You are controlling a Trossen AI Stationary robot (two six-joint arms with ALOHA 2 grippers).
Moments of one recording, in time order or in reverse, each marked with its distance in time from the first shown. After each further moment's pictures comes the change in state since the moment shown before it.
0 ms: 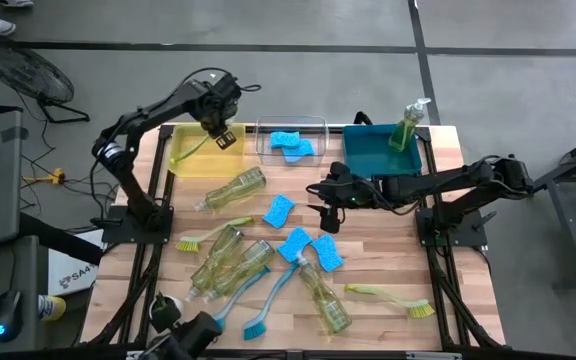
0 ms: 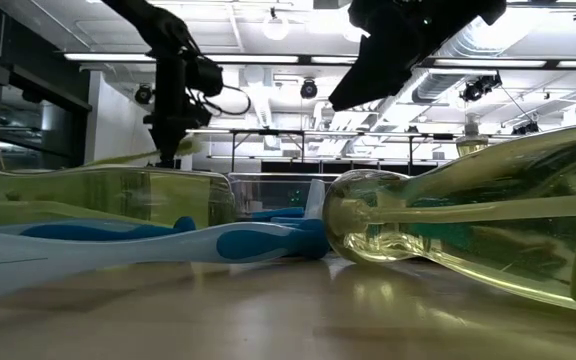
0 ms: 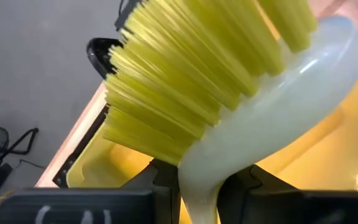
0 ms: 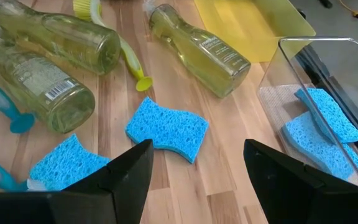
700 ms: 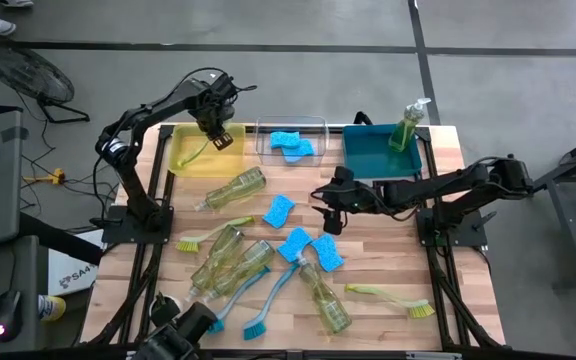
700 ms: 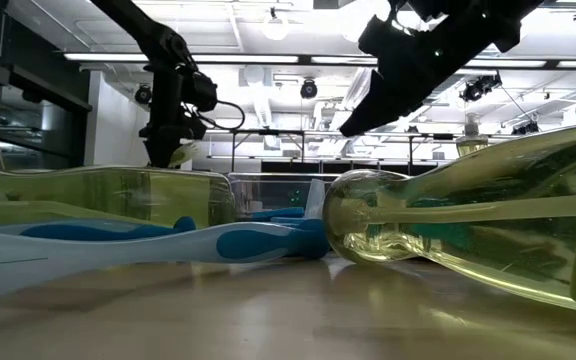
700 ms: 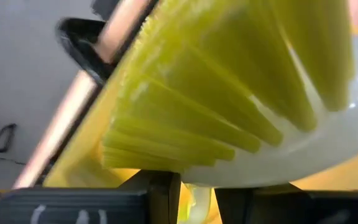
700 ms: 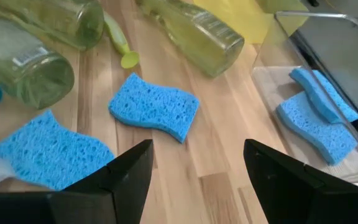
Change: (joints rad) left arm 0.068 0.046 -0.016 -0.008 0.083 0.061; right arm -0.001 0.001 -0.147 0.146 0.053 -0.015
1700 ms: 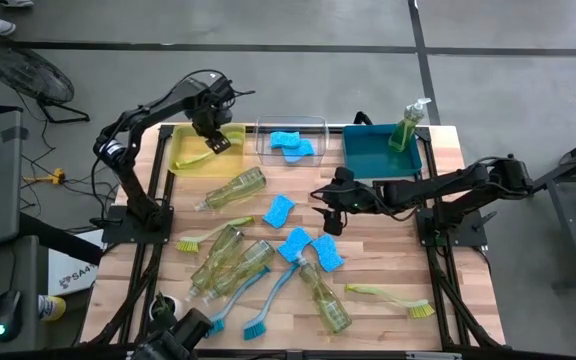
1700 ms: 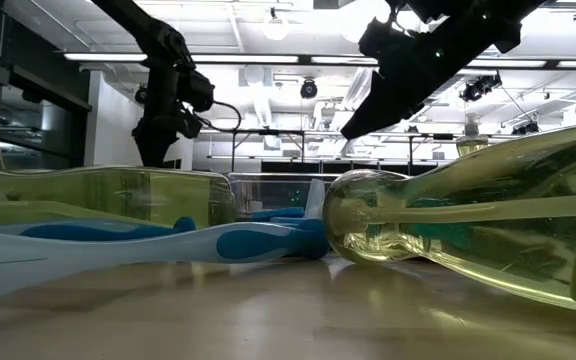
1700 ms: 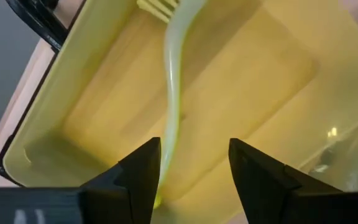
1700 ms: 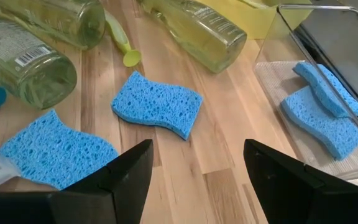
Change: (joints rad) left arm -0.003 -0.023 -0.002 -0.105 0.078 -0.025; right arm 0.001 0.000 0.000 -0.014 -0.014 0.027
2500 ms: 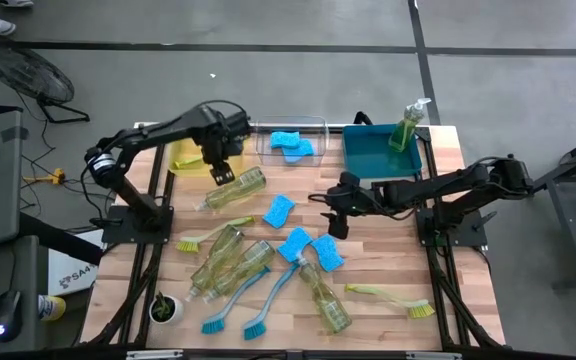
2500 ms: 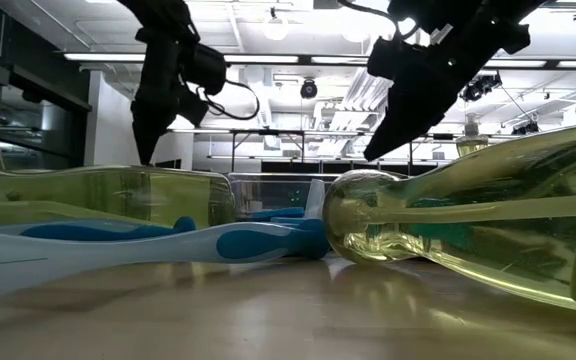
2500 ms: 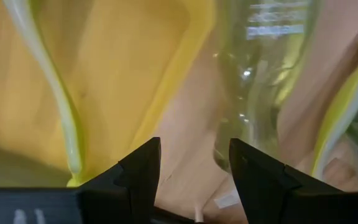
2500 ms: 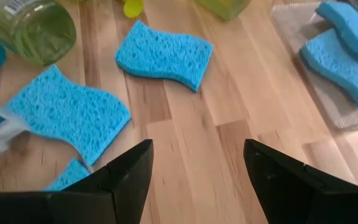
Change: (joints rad) left arm -0.317 -0.127 -0.140 -0.058 0.033 -0.101; right arm 0.000 0.000 0.000 -0.164 -0.046 0.104
